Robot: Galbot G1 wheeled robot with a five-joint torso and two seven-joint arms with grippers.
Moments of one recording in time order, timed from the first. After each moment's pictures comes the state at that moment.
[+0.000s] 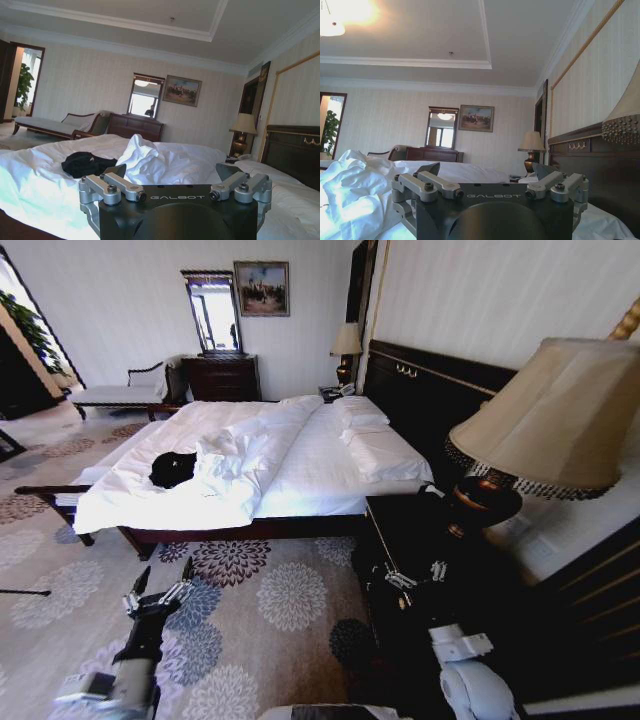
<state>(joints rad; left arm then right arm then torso) 1.94 -1.52 -0.85 -2.39 -0.50 -0.09 0.07 -1.69 1.39 0.69 2.13 0.20 0.32 -0.22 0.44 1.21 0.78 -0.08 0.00</state>
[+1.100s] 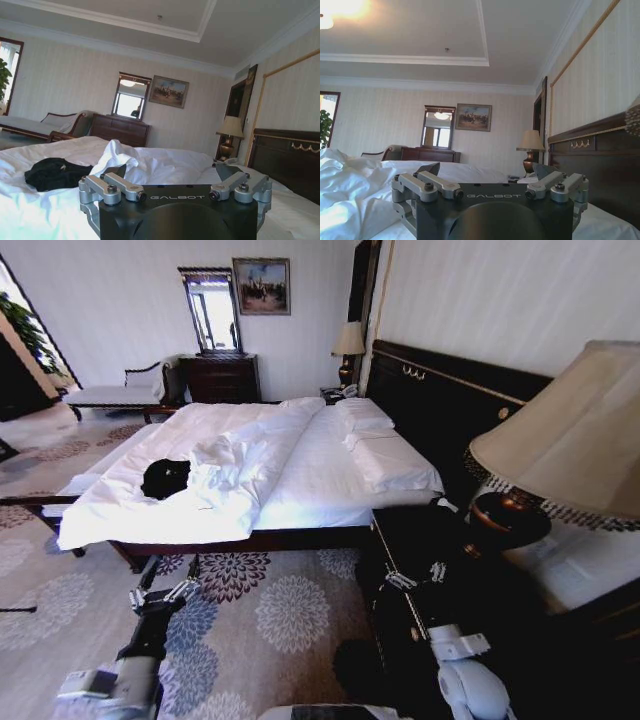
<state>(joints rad) 1.94 -1.52 -0.83 -2.43 -0.50 -0.07 0.10 -1.67 1.40 0.69 2.09 0.21 0.35 -0.22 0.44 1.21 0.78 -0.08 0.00</state>
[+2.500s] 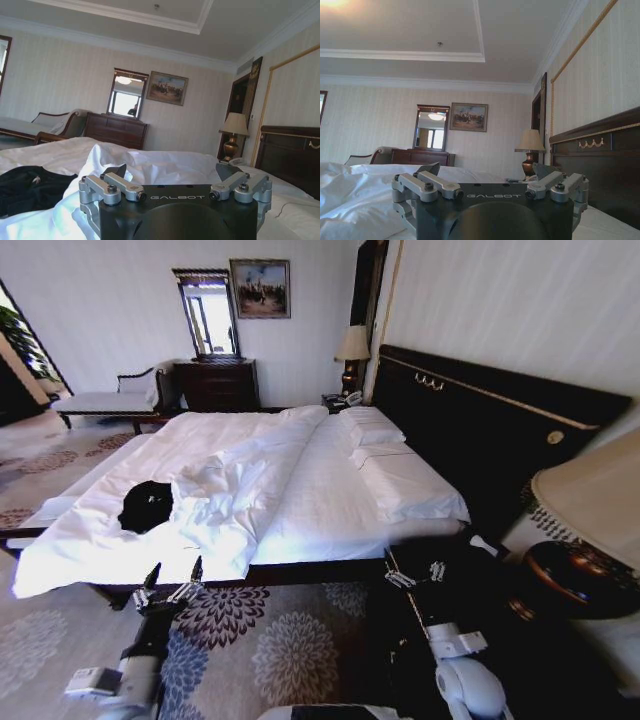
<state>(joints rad) 1.93 -1.50 -0.83 -2.40 -0.49 -0.07 0.10 -1.65 1.42 0.70 2.07 0.20 0.35 -0.23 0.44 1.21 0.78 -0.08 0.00</state>
